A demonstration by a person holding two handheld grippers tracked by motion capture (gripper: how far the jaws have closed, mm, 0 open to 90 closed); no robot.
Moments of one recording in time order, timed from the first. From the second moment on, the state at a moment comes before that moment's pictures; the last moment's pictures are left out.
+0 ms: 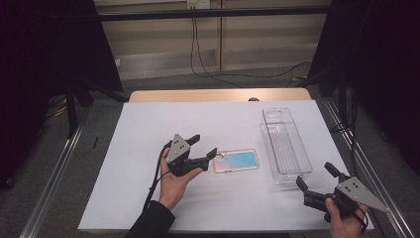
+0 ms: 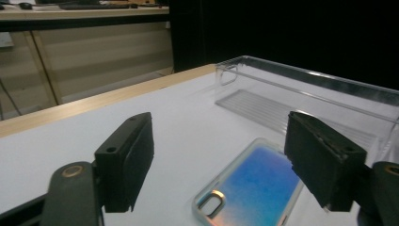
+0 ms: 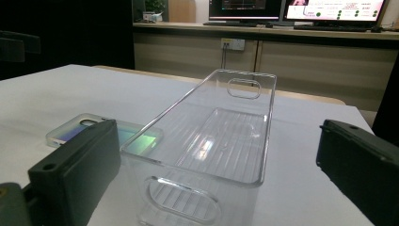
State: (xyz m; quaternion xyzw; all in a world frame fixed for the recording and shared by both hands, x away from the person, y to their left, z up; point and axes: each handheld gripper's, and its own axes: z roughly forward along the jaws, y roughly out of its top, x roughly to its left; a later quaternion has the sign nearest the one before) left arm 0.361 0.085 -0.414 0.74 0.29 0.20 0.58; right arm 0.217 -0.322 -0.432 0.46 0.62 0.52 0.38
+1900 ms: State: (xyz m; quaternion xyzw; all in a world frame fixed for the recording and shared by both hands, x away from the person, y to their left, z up) left arm 0.378 0.050 -0.417 0.88 0.24 -0.04 0.40; right arm 0.217 -0.321 -0.432 0.45 0.62 0.52 0.38
